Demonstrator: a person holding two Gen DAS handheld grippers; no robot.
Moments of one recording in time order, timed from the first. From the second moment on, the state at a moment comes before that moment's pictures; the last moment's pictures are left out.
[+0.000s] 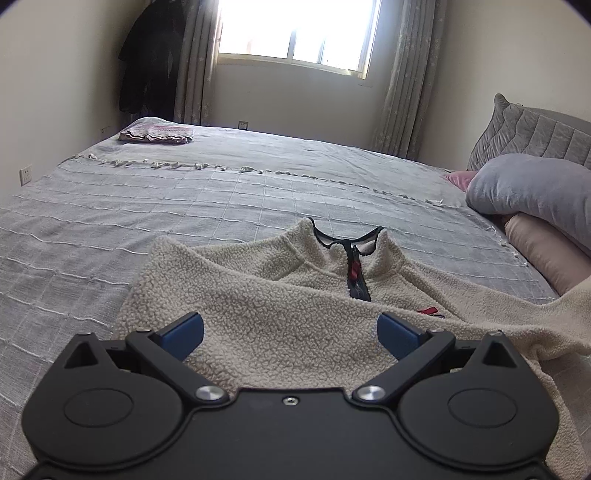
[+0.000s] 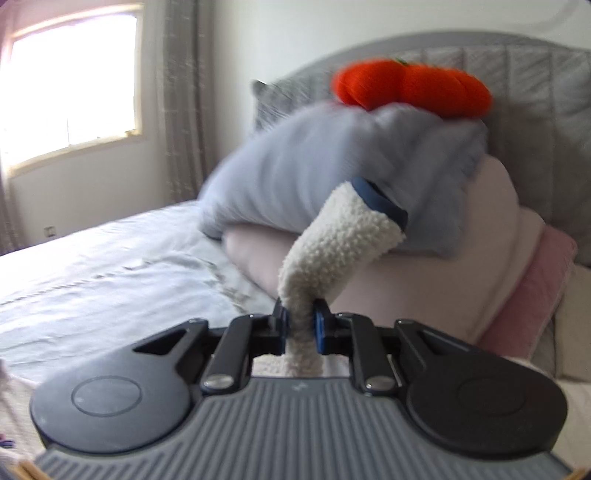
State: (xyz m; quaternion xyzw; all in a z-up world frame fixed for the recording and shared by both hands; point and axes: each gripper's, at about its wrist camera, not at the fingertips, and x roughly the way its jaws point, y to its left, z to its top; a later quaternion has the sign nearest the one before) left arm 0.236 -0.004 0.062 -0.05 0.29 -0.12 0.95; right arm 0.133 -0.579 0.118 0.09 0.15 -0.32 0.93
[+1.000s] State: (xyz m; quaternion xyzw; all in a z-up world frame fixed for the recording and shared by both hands) left arm 0.232 0.065 0.041 -0.18 0.27 -0.15 0.93; right arm 0.248 -0.197 -0.008 0.13 0.36 0.09 0.92
